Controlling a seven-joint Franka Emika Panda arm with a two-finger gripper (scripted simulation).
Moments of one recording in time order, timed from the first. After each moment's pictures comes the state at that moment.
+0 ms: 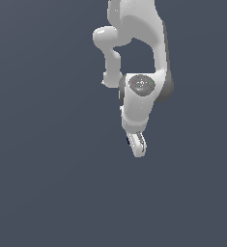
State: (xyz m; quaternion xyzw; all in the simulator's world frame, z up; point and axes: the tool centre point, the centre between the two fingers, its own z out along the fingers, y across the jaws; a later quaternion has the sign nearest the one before) arm 0.017 0.076 0.129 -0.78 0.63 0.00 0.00
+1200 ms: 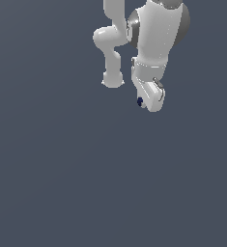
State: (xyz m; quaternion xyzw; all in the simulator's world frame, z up) arm -0.069 0.112 0.277 -0.78 0.63 0.00 0.00
